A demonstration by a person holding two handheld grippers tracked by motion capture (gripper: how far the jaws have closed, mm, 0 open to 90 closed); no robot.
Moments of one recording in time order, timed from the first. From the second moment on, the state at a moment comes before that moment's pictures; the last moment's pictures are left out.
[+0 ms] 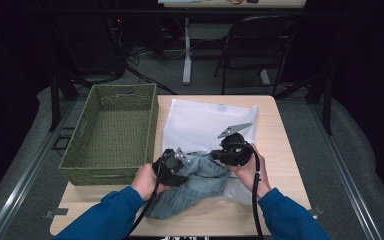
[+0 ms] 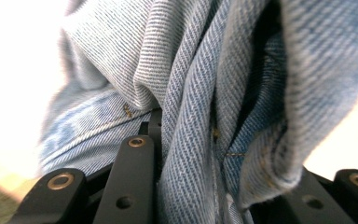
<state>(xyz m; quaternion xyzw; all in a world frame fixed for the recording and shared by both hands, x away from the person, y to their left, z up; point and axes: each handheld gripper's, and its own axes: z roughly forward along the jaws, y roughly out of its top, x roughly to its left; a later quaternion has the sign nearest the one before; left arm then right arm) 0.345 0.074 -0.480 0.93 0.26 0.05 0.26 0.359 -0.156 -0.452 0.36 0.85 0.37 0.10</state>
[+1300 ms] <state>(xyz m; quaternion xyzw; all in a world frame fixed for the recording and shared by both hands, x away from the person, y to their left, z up) 0.357 0.046 -0.513 0.93 0.27 0.07 0.23 0.353 -0.148 -0.456 0.35 0.85 0.40 0.07</state>
